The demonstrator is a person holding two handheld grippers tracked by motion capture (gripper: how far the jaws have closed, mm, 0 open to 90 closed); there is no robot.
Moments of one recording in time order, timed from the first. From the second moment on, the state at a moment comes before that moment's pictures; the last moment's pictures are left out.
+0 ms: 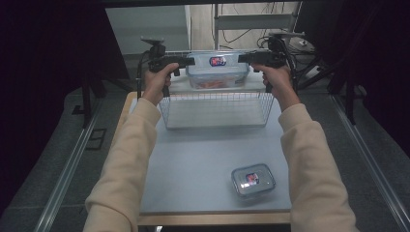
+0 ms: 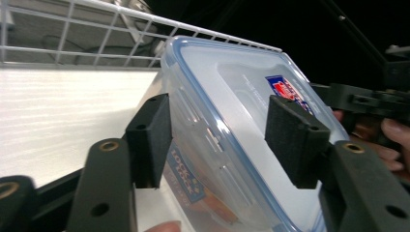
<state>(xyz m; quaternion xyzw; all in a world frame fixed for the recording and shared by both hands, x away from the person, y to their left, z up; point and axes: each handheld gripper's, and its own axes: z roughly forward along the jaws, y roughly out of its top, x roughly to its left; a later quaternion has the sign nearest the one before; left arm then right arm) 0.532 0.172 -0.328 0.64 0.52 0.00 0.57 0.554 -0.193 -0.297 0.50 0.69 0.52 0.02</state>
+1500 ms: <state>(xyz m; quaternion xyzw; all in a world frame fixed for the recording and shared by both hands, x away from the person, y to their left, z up) 0.379 0.163 -0.399 0.73 0.42 0.05 0.54 0.469 -0.216 -0.350 0.40 0.75 0.52 0.03</state>
